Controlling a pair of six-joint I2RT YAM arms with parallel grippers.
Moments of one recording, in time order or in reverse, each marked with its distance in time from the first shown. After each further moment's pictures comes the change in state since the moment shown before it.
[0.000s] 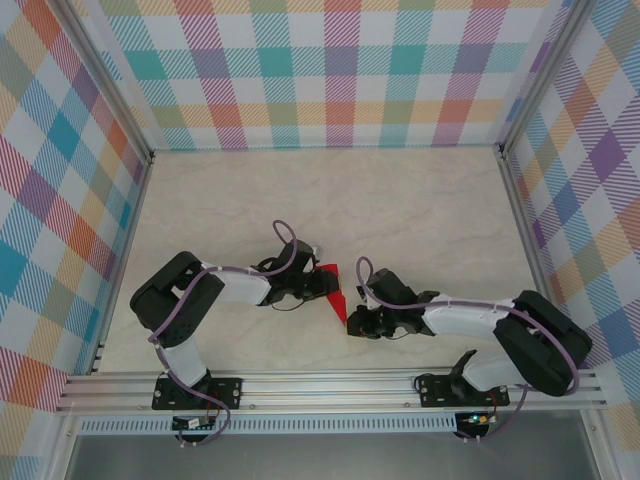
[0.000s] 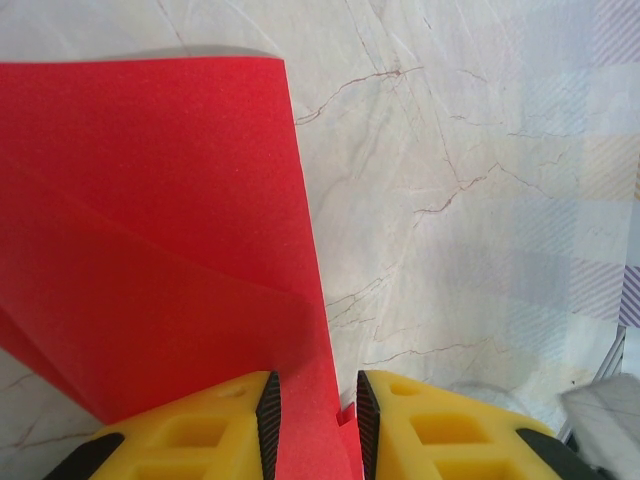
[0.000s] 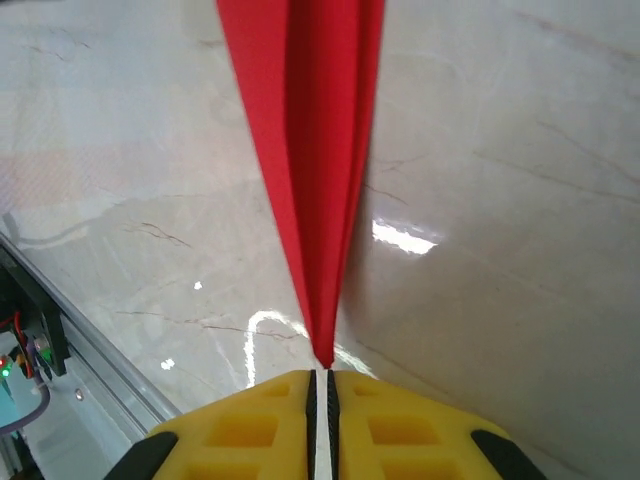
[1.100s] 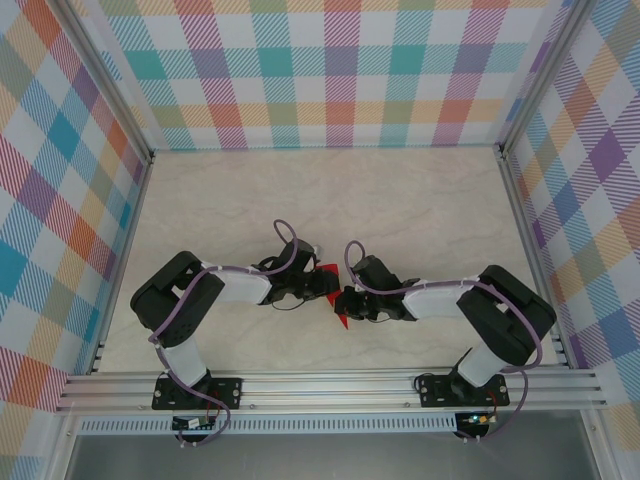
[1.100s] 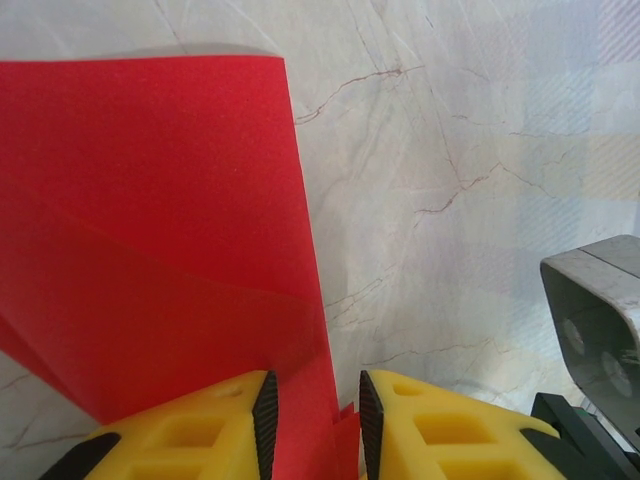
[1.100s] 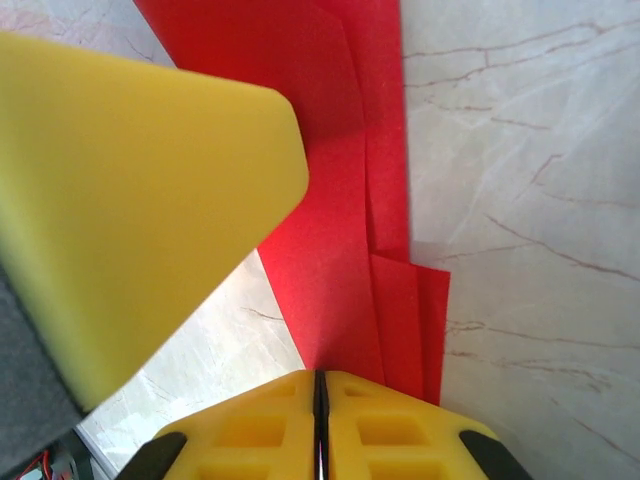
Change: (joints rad) left arm -0.001 -0.001 0.013 -0.023 0.000 0.003; right arm -0.027 0.250 0.122 0.190 0.082 0.080
